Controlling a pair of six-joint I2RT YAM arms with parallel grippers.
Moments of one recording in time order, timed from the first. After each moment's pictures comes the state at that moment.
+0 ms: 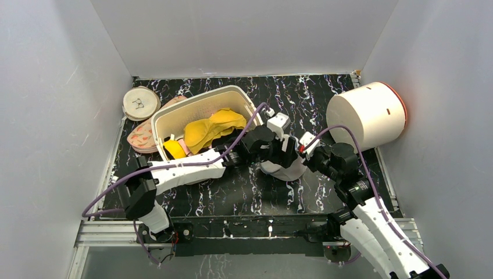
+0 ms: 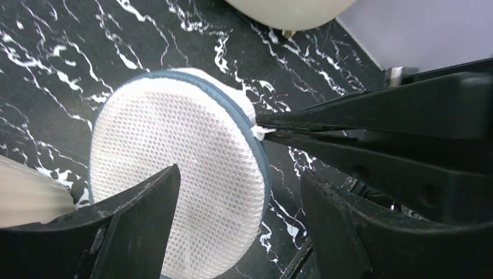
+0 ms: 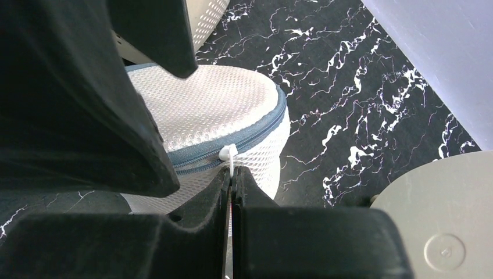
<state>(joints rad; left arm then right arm) -1.10 1.59 1.20 -0.04 -0.11 -0.40 0.37 0.59 0.51 -0.27 -0.29 -0.50</state>
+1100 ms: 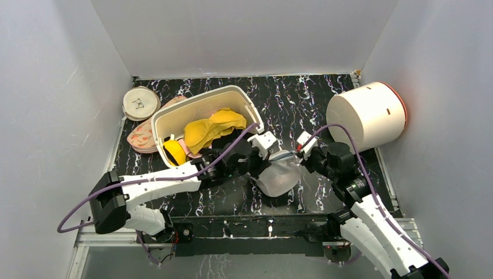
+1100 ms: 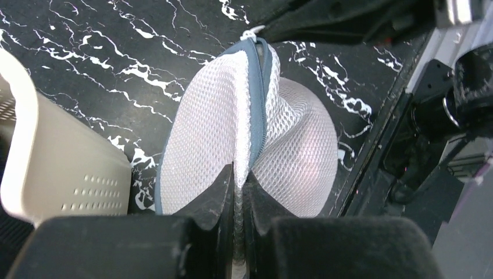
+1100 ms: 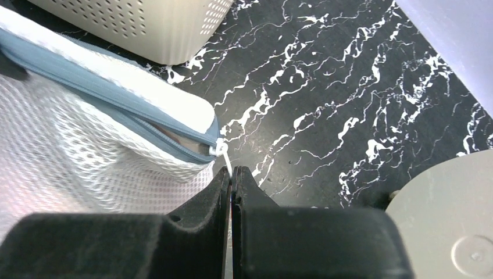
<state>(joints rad) -1.10 1.38 0.98 -0.09 -0.06 -0.15 0.38 0.62 0.49 -0.26 -0.27 -0.47</state>
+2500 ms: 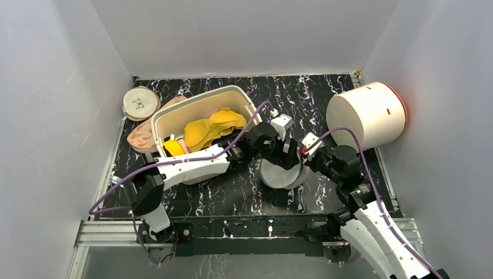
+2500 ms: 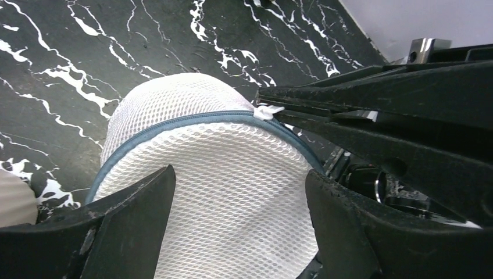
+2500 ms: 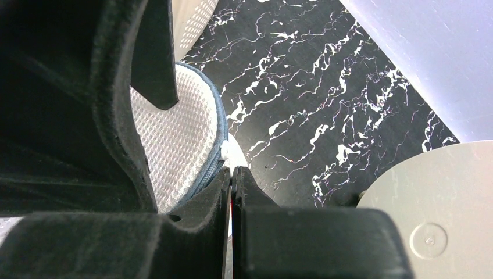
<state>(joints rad) -1.06 1.67 1.25 -0.12 0.04 -0.44 0.37 0.54 0.49 -0.26 -0.26 -0.50</state>
